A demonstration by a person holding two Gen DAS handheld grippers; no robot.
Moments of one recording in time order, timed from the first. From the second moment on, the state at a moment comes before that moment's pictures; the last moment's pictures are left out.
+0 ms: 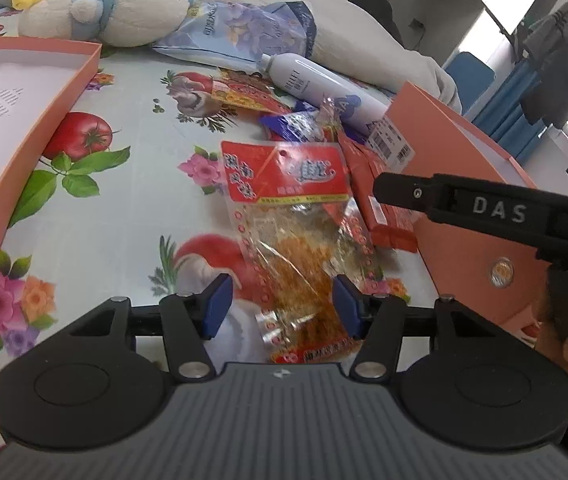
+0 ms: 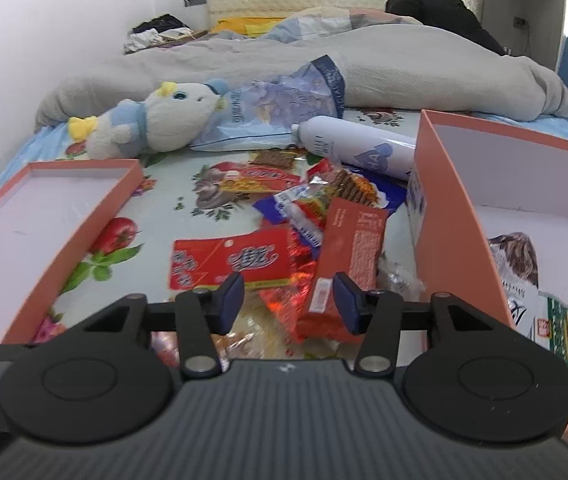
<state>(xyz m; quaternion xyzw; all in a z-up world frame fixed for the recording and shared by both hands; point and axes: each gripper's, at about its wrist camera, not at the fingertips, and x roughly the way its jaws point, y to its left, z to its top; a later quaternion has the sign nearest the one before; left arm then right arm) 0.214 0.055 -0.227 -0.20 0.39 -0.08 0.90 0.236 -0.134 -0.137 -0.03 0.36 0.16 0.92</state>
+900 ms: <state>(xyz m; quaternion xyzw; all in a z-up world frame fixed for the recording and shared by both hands) 0.219 0.075 -0.240 -0.28 0.39 -0.05 0.87 0.298 -0.127 -0.171 -0.07 0.40 0.08 0.91</state>
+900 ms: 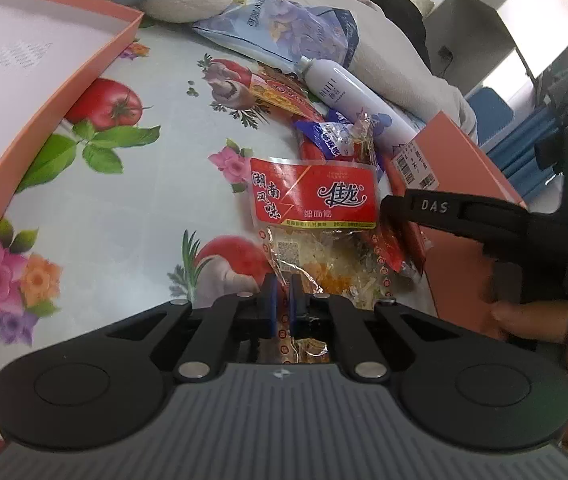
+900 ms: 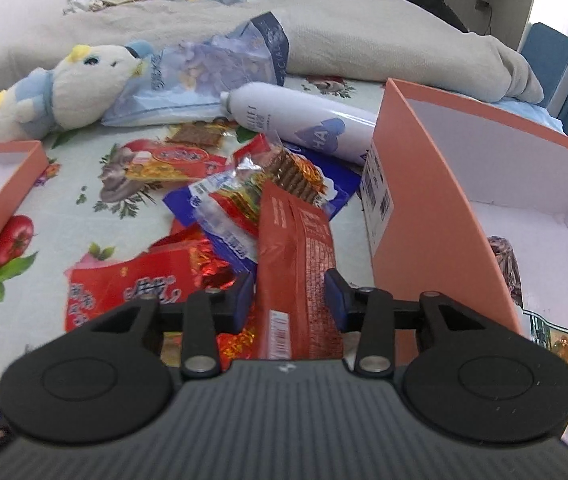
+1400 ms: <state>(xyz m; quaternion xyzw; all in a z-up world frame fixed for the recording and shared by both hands) 0.170 0.104 -0.233 -0.32 0.39 -0.04 0.86 0.261 -0.124 -0.146 -0.11 0.38 0.10 0.91</state>
